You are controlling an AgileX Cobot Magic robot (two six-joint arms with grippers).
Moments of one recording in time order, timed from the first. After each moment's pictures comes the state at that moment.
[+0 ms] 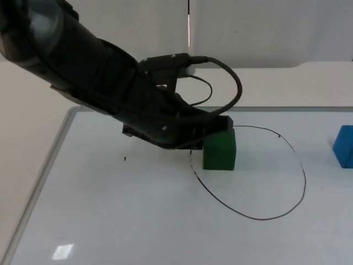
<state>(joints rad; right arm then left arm) 0.07 0.00 -0.51 -0.05 1.08 -0.02 -0.58 2.07 -1.10 -1.60 0.13 1.23</state>
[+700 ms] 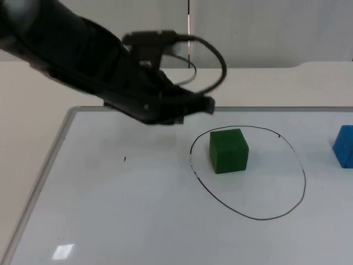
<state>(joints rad) 0.07 0.00 -0.51 -0.05 1.08 -0.02 -0.52 1.99 -1.10 -1.51 0.06 1.26</state>
